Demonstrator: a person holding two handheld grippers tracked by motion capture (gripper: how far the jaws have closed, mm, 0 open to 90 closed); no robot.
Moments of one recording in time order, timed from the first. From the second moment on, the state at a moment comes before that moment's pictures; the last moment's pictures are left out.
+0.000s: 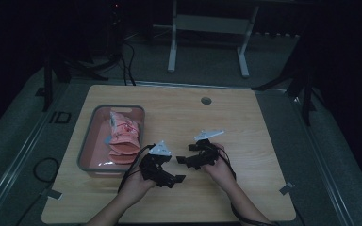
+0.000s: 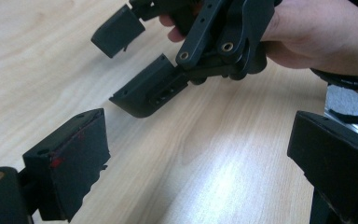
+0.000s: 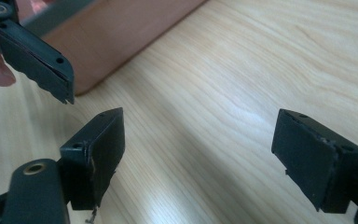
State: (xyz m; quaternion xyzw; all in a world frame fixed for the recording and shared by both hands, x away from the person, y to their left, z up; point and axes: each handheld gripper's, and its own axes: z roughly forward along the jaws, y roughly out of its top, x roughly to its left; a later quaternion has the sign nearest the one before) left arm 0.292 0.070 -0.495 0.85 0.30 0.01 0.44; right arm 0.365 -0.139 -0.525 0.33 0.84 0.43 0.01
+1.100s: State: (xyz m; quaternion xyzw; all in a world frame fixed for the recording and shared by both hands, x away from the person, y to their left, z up) left arm 0.276 0.044 -0.554 0.88 0.24 0.01 0.41; right arm 0.340 -0.180 -0.559 0.32 0.84 0.44 0.05
